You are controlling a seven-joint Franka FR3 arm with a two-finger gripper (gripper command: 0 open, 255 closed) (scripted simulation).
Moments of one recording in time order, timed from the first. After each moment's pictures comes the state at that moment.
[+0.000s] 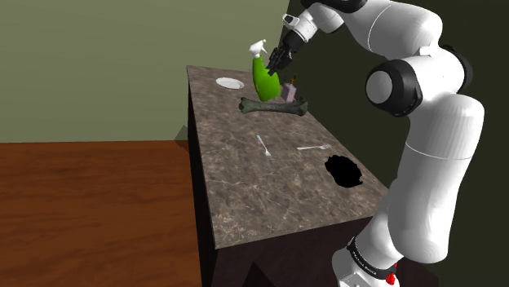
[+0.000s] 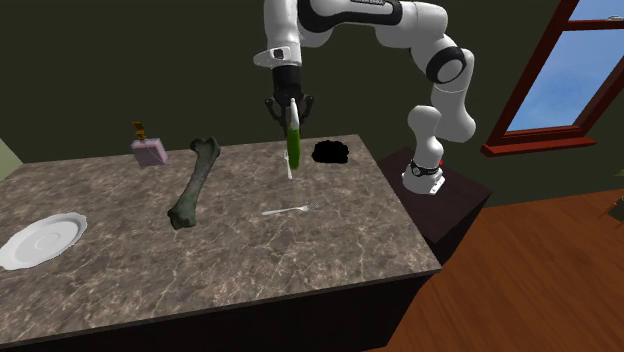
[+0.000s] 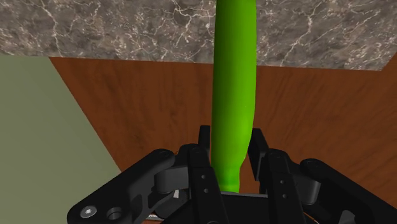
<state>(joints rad) 0.25 0.33 -0.79 -1.32 0.75 1.53 -1.59</state>
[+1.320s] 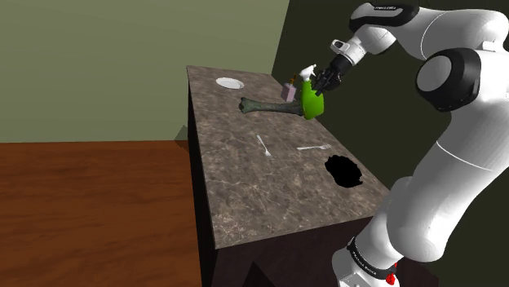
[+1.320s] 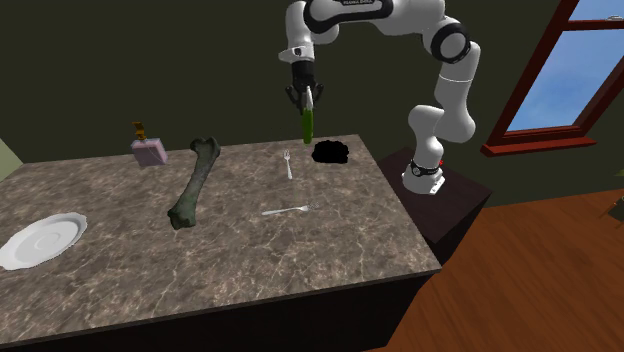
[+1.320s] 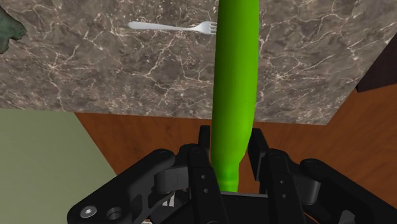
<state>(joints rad) 0.18 0.06 -0.93 -1.68 0.54 1.55 -1.88</state>
